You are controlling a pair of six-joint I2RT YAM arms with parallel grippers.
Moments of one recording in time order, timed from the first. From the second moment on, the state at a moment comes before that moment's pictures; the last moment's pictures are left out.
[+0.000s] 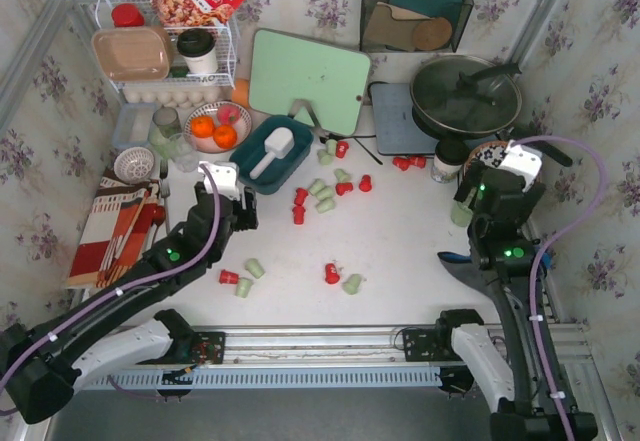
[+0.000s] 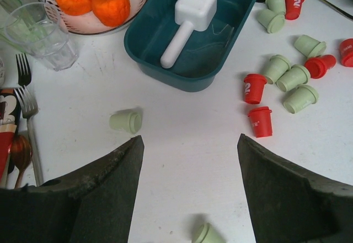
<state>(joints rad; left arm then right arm) -0.78 0.90 0.69 -0.16 -0.54 -0.22 0.00 0.74 0.85 -0.48 0.55 0.18</state>
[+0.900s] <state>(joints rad) -0.49 1.47 1.23 -0.39 -0.17 -0.21 0.53 0.76 0.23 0.39 0.37 0.04</state>
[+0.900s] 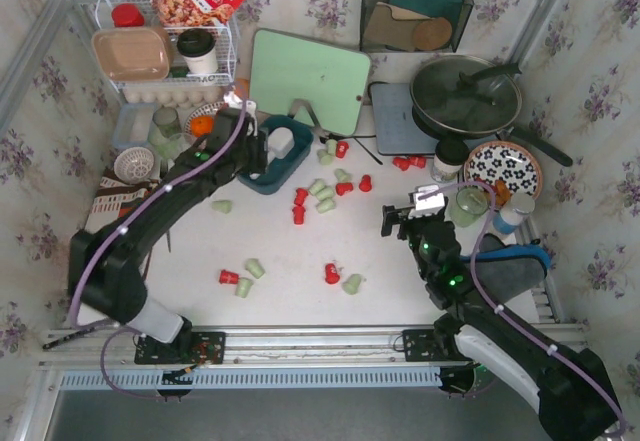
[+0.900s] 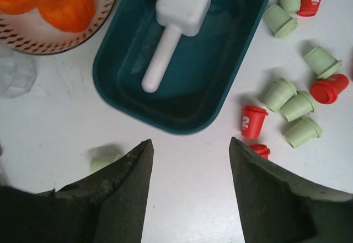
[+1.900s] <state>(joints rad) -0.36 2.38 2.14 -0.92 -0.02 -0.02 0.53 0.65 0.20 0.46 0.25 0.09</state>
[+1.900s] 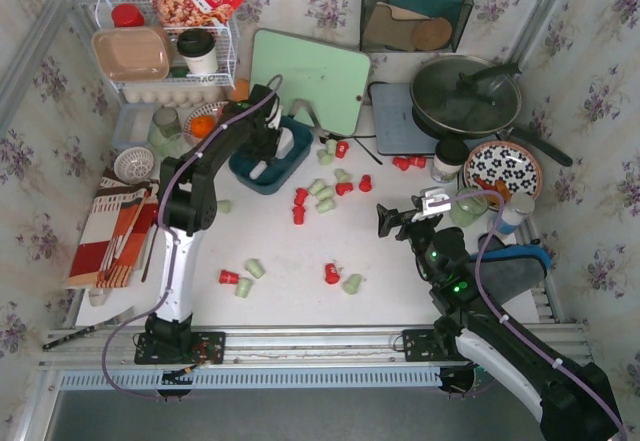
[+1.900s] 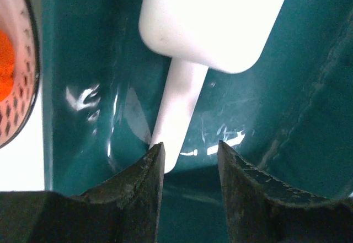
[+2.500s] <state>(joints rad) -0.34 2.54 2.31 -1.03 0.04 0.03 0.53 0.67 0.20 0.46 0.23 0.09</state>
